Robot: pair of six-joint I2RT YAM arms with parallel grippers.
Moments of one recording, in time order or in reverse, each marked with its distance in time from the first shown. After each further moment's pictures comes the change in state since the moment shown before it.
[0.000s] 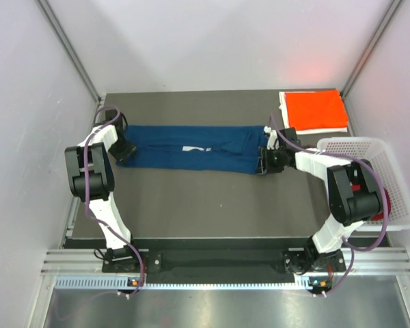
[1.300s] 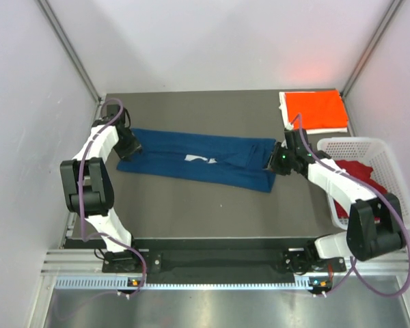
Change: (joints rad) left arm -0.069 -0.206 -0.039 -0.104 0.080 0.130; right arm 0.027 -0.327 -0.073 -0.153 0.209 0.438
